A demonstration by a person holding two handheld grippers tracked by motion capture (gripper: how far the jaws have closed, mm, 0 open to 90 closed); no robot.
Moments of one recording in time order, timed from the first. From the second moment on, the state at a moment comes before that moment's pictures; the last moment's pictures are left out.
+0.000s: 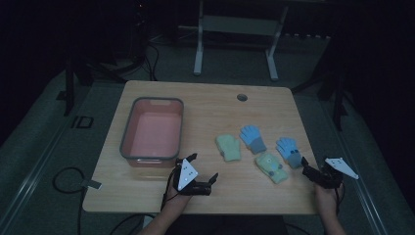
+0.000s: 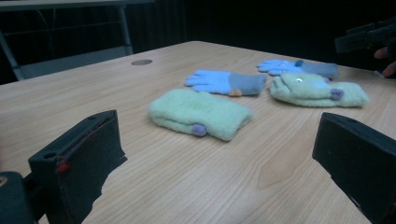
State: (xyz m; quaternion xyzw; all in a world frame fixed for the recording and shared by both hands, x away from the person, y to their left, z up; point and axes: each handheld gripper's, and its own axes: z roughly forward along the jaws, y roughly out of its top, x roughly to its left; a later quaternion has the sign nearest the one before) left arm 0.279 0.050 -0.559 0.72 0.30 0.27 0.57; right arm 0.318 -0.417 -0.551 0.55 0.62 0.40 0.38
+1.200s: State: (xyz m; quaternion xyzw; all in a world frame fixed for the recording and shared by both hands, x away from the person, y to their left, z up) left arm 0.280 0.055 -0.559 0.71 0.29 0.25 0.59; right arm 0.321 -0.413 -0.552 0.56 0.64 0.38 0.37
